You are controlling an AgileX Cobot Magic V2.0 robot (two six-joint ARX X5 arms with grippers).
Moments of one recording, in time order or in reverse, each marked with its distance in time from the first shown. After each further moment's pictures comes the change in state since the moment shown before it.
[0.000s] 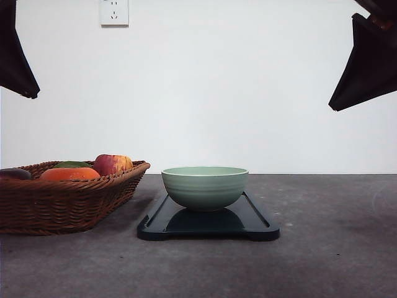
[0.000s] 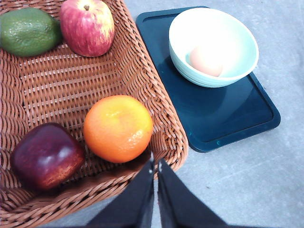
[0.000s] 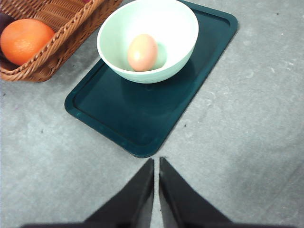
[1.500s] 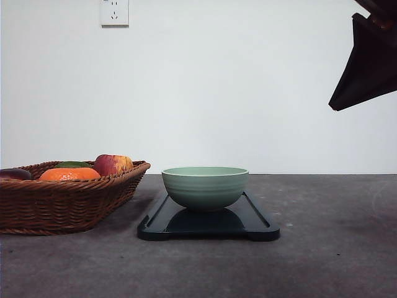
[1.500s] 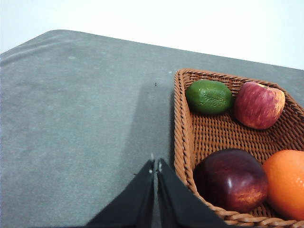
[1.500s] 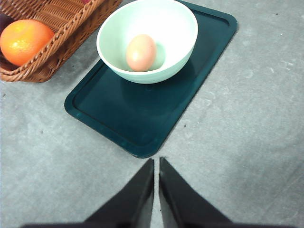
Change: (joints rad) left_arx 0.556 -0.813 -0.676 0.357 -0.007 0.077; right_arx 0.000 0.000 0.000 0.000 -0.001 0.000
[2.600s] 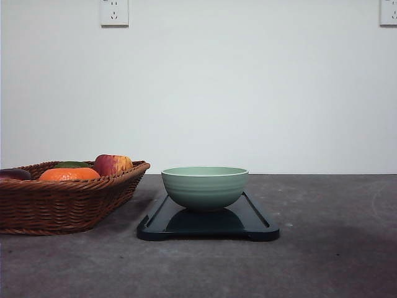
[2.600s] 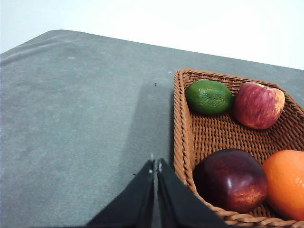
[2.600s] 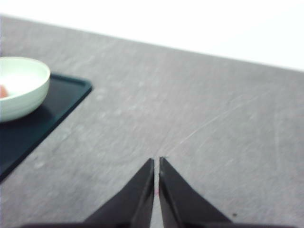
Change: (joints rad) left_arx 0.000 0.000 0.000 0.000 0.000 0.000; right_arx -0.394 -0.760 -0.623 0.387 0.077 -0.168
